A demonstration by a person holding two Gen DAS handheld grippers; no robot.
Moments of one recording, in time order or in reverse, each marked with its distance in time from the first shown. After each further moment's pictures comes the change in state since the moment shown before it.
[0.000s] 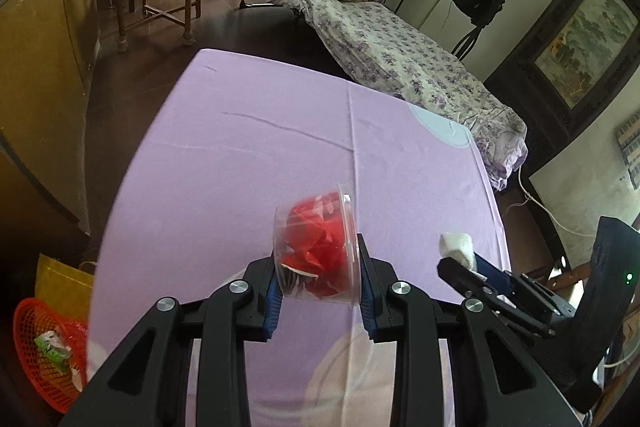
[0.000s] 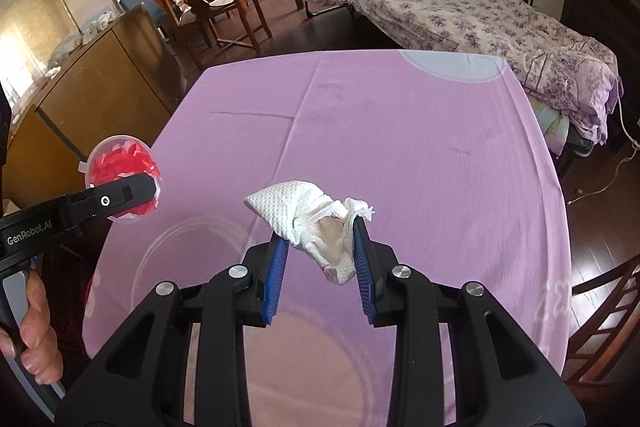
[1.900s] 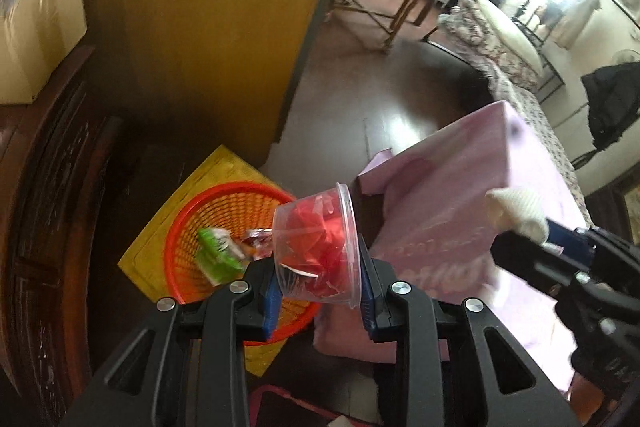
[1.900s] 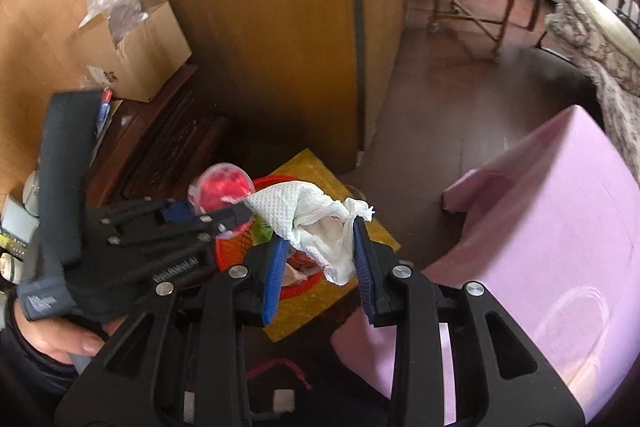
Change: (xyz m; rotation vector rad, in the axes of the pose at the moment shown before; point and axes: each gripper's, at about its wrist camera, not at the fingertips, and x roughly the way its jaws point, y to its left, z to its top) left arm -0.180 0.337 -0.159 -0.485 -0.089 0.274; right arm -0.007 0.408 -0.090 -0.678 0.223 0.354
